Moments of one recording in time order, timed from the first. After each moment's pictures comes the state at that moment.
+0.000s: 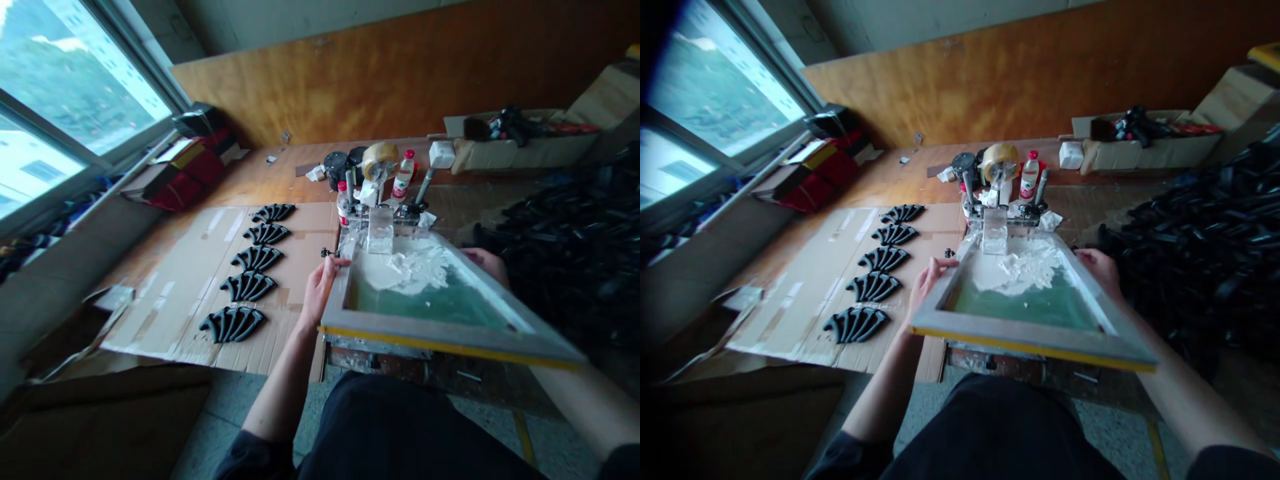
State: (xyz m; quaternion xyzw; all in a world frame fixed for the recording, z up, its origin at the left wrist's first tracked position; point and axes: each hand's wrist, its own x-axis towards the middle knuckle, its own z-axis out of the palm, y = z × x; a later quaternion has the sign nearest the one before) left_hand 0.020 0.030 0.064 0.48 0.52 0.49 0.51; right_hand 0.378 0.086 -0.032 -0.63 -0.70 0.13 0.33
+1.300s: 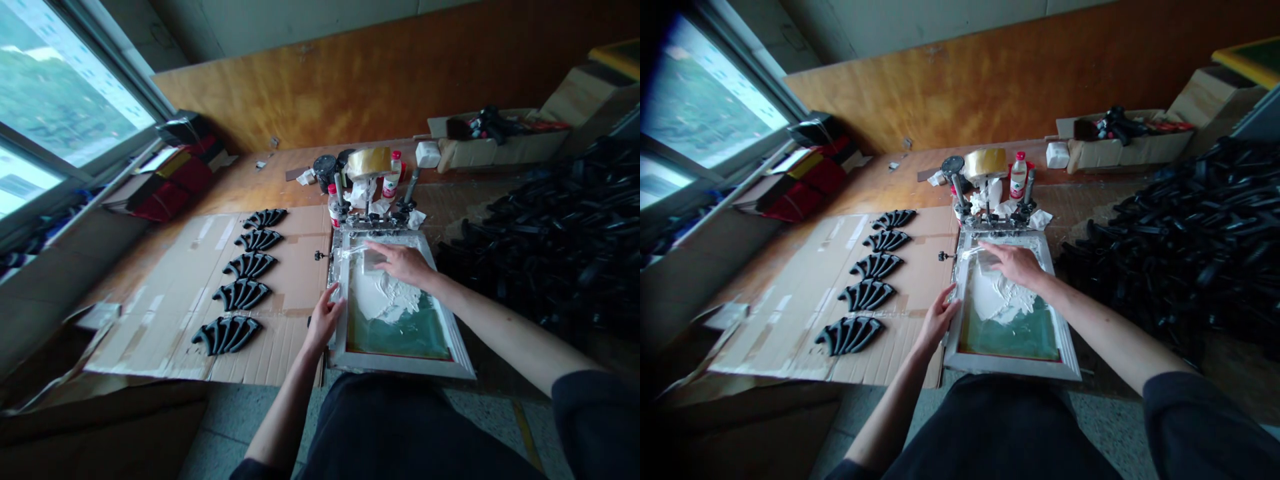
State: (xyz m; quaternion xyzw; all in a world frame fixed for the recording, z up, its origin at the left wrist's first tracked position) left_hand 0.006 -0.001 -0.028 0.45 0.60 0.37 0.55; right_hand 0.254 0.097 0.028 -0.48 -0.83 0.14 0.26
